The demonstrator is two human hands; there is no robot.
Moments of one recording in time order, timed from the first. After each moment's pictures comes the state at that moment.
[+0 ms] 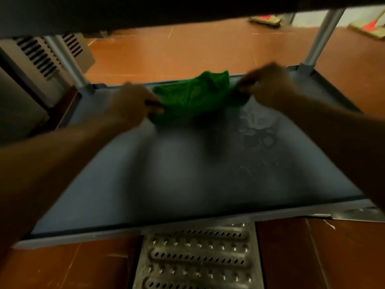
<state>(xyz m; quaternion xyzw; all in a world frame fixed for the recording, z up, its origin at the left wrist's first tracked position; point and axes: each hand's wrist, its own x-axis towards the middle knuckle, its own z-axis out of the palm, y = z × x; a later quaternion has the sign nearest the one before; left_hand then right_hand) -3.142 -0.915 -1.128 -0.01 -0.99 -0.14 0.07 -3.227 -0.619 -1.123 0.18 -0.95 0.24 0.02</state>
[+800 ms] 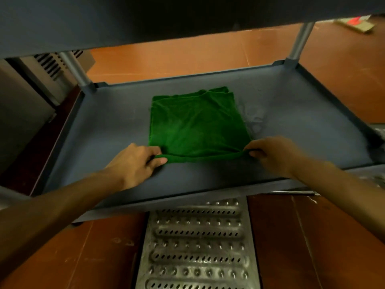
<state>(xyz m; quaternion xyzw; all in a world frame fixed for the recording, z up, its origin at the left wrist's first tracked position) -3.013 -0.898 -1.184 -0.08 -0.98 -0.16 -0.05 -3.086 -0.555 -1.176 0.20 -0.96 0.08 -0.15</state>
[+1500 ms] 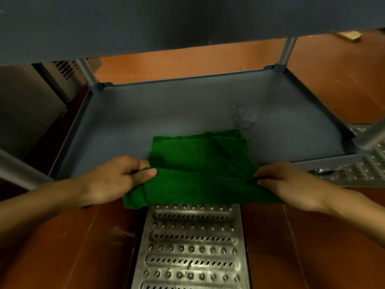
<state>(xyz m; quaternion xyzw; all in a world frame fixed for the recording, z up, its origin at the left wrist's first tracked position) -2.917 -0.880 -1.120 -0.01 -0.90 -0.38 -0.20 -2.974 -0.523 -1.127 0.18 -0.91 0.24 -0.27</state>
